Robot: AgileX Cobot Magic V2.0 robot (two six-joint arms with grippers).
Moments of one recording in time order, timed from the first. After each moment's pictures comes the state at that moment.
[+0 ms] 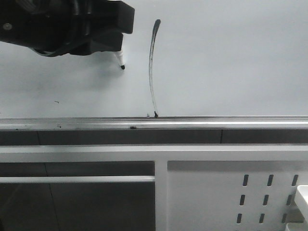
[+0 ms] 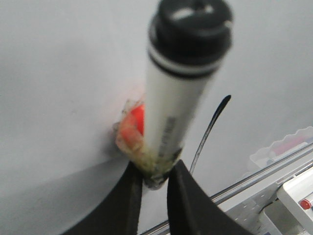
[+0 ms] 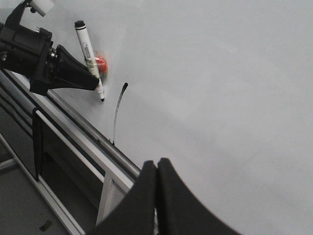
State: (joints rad) left arm -0.83 1.34 -0.68 -0.78 -0.36 0.54; right arm 1.05 0.22 -0.64 -0.60 0.79 0.25
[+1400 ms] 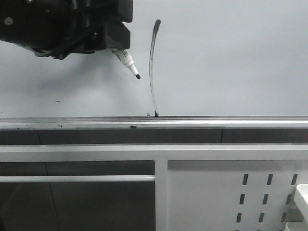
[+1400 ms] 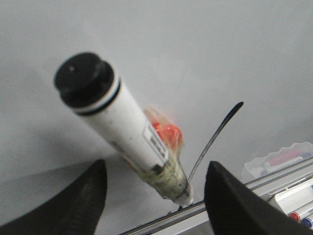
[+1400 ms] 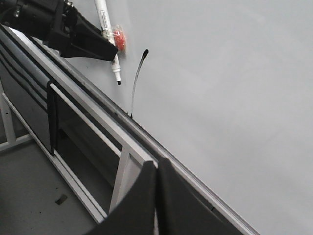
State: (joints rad) left arm -0.83 1.34 -0.68 -0.89 -0.36 0.54; right arm 1.05 0.22 -0.56 -0.55 0.77 0.25
